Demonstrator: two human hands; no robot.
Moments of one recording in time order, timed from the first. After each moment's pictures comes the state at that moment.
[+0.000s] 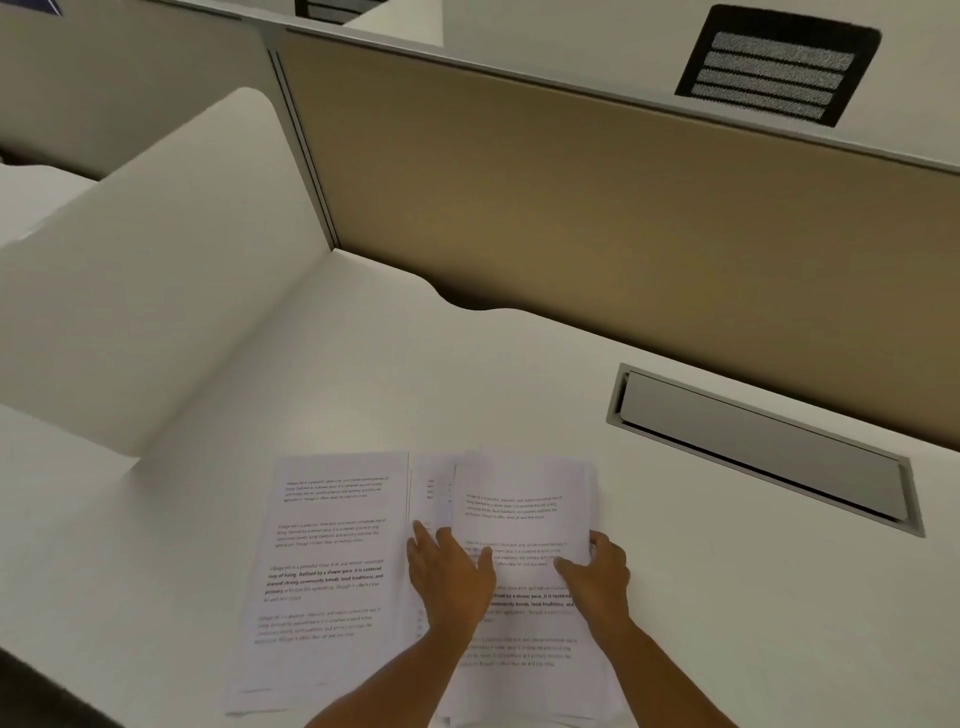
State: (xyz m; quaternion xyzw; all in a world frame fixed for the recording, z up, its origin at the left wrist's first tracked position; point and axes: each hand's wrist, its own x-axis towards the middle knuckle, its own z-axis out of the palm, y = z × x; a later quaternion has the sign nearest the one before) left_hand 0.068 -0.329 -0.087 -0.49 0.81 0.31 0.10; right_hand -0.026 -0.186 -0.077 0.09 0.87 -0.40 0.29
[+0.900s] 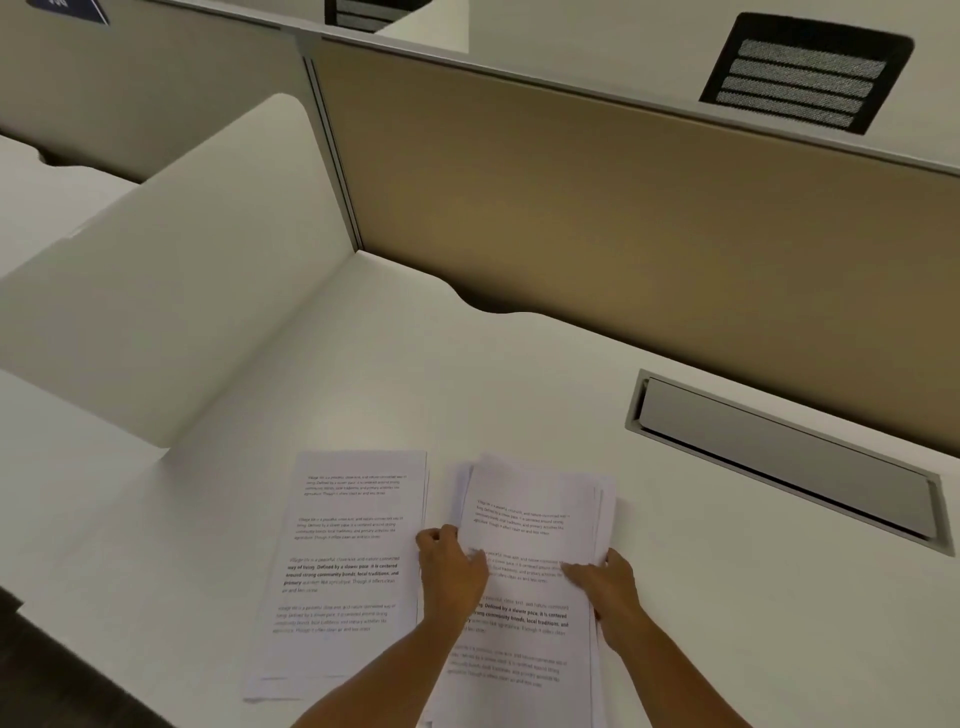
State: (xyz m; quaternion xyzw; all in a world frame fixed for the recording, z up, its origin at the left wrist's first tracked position) left_hand 0.080 -0.357 -0.082 -0.49 0.77 0.41 0.05; right_hand -0.027 -0.187 -0.086 0.19 0.72 -0.55 0.38
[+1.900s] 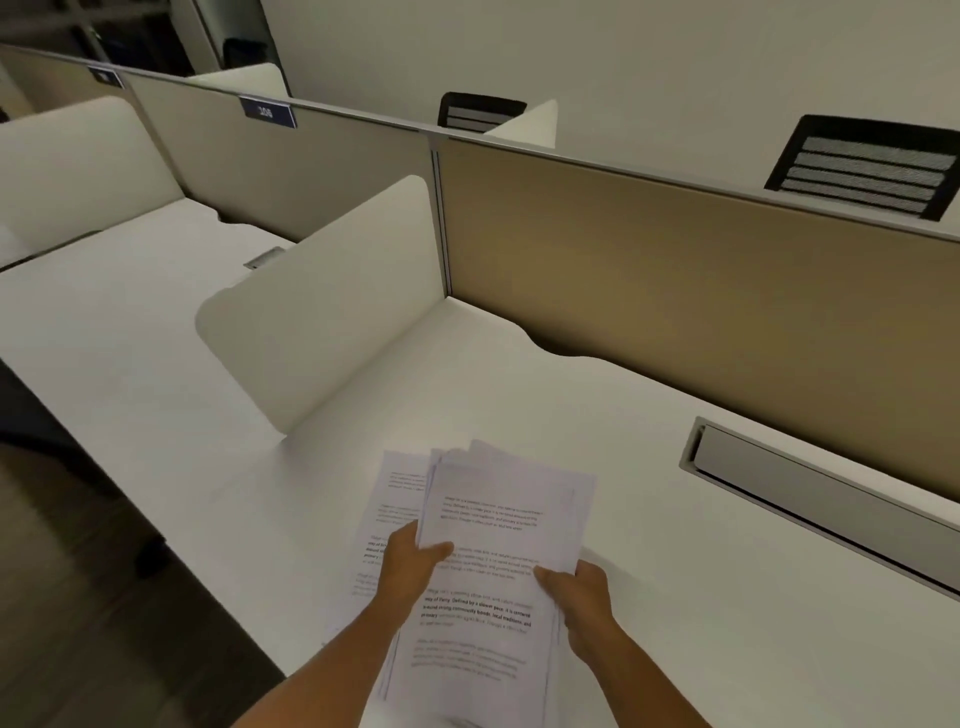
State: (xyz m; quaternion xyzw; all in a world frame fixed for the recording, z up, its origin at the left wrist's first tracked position) left_hand 0.194 -0.426 -0.020 -0.47 0.61 0.63 -0.12; right_hand 0.056 -0.240 -0.031 0.05 0.68 -0.60 0.42
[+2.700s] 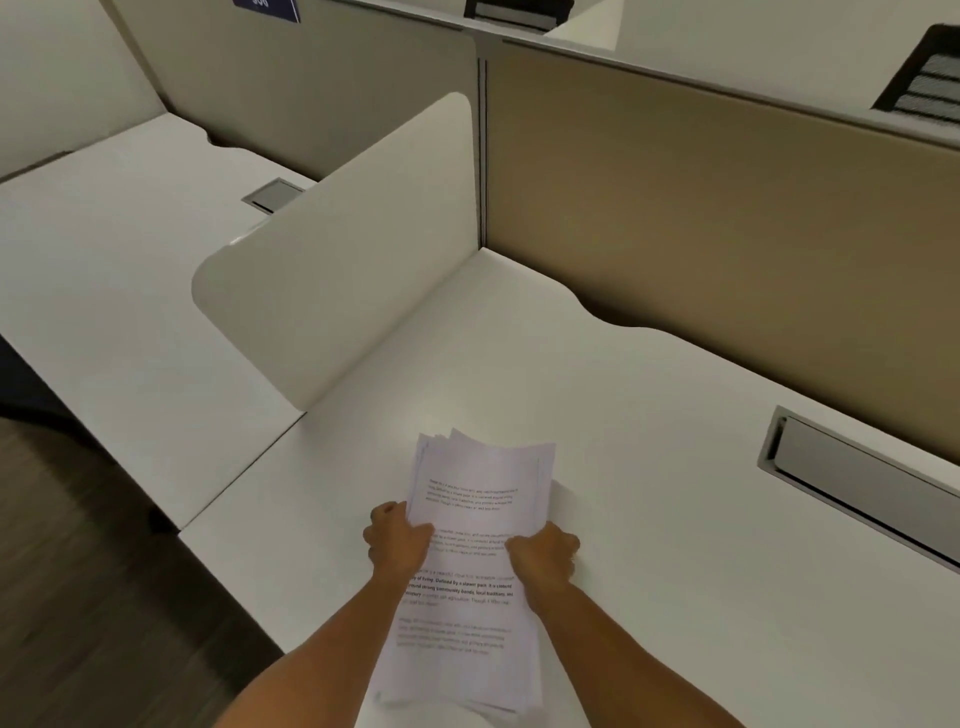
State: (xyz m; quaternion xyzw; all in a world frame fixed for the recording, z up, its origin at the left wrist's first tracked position) left_hand 0.201 -0.544 -0.084 -0.61 0.68 0.40 0.01; right_hand 0.081 -0.411 -0.061 0.04 0.87 -0.30 0.39
